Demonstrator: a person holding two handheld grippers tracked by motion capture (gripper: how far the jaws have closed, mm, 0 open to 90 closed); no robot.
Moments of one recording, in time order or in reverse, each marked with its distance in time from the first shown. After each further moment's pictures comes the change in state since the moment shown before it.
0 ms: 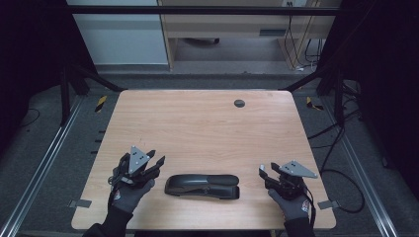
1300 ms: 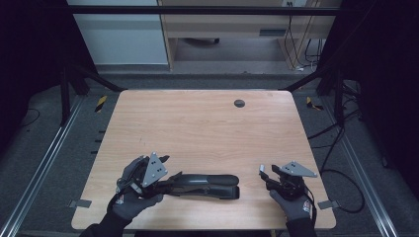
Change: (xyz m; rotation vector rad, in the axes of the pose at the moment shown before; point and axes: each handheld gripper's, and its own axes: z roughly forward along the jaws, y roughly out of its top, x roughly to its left) left arm -0.041 0.032 -0.023 0.047 -0.191 0.271; right arm -0.005 -0.005 0.001 0.041 0.009 0.002
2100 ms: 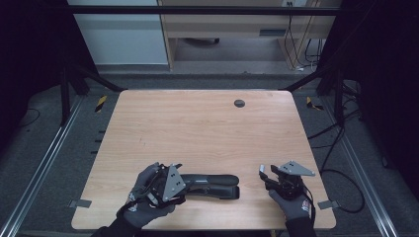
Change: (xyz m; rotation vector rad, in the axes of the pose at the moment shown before) left arm -0.038 0.010 0.013 0.048 -0.011 0.148; right arm 0.001 0.000 0.004 0.026 -0.002 -0.012
